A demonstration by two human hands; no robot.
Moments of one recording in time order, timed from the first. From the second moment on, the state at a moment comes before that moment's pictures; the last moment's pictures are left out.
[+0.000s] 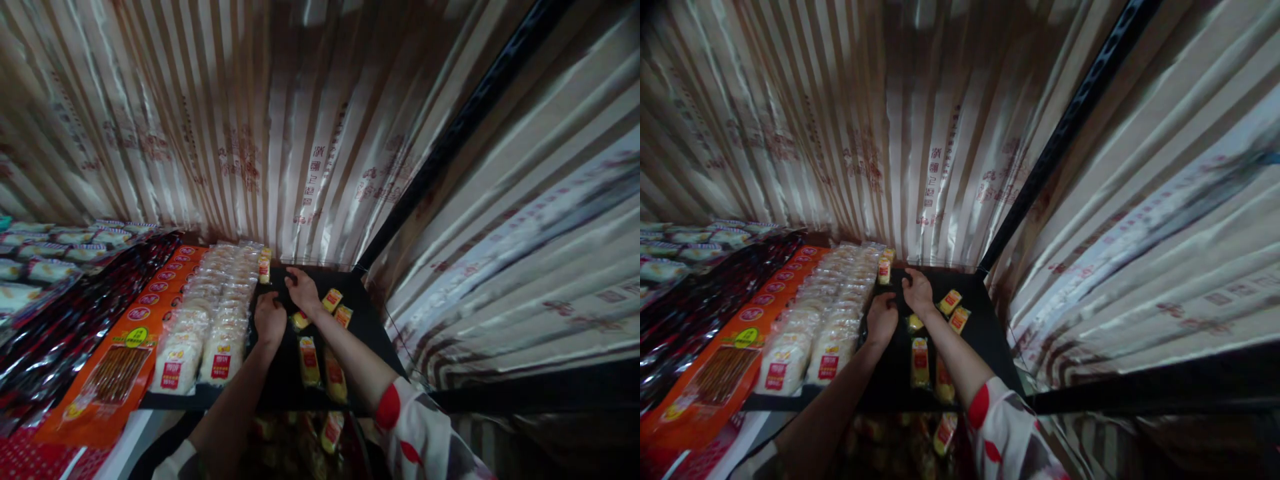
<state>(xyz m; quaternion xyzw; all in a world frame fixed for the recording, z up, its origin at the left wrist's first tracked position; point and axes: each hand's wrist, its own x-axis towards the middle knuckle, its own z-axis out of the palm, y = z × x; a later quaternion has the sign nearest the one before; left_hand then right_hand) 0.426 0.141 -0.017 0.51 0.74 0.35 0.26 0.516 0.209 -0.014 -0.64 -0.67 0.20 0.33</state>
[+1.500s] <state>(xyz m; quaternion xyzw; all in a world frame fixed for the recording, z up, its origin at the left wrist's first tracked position) 0.434 0.106 -0.033 0.48 0.71 0.44 0.25 0.511 0.172 -0.025 -0.65 -0.58 0.35 0.35</state>
